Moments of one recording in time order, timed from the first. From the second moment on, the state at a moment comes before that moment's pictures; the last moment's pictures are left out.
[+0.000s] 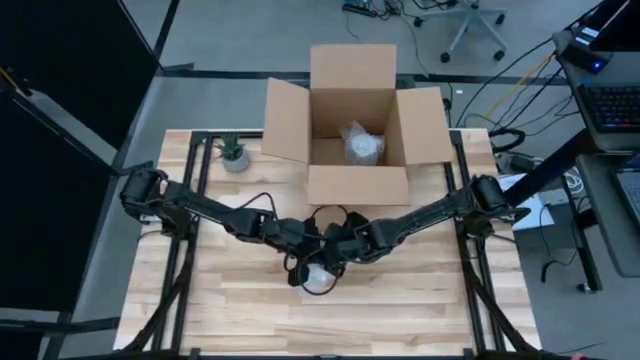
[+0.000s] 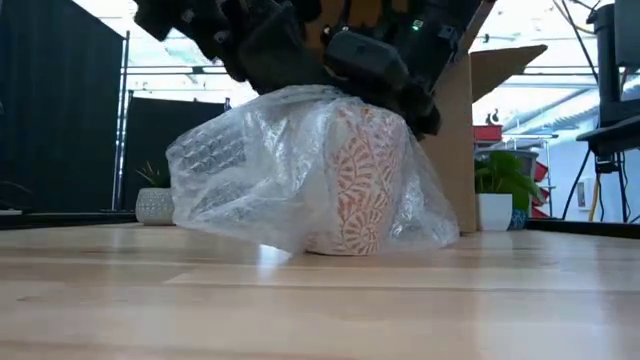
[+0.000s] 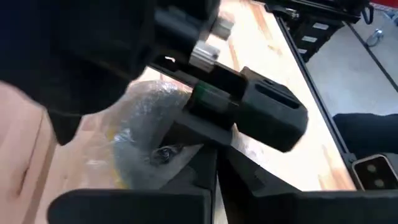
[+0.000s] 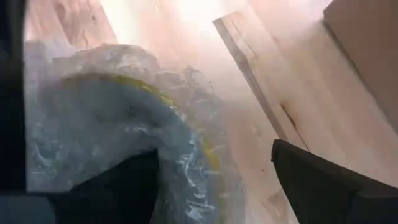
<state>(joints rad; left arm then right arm) -0.20 1.61 0.95 0.07 0.10 -0.25 0.27 1.90 1.33 -0.56 0.34 0.67</state>
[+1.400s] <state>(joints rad) -0.31 1.56 0.75 0.35 0.00 -0.33 0.25 1.91 1.32 -0.55 0.33 0.63</state>
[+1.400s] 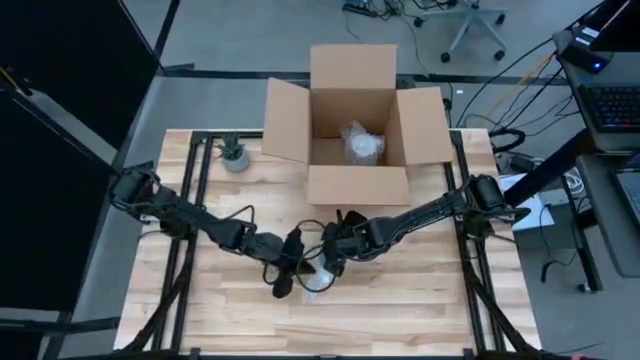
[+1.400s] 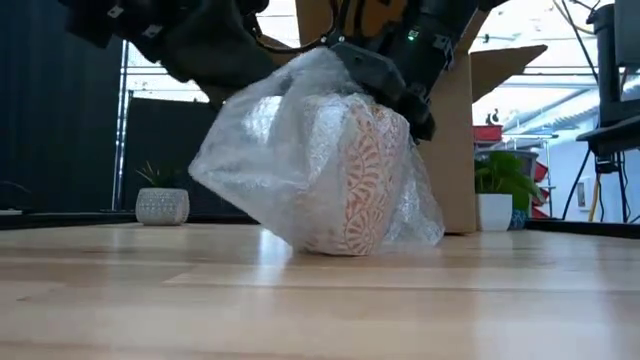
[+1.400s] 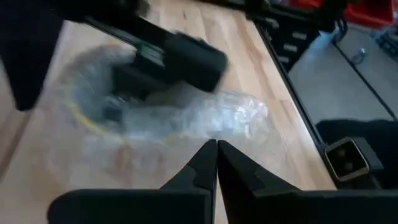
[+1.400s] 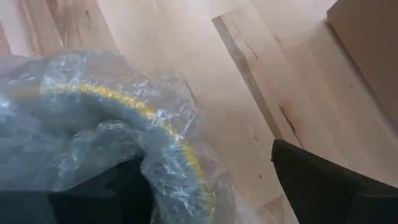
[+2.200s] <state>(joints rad) -0.20 1.65 0.75 0.47 -0.01 -0.33 0.24 1.91 1.32 -0.55 0.33 0.62</state>
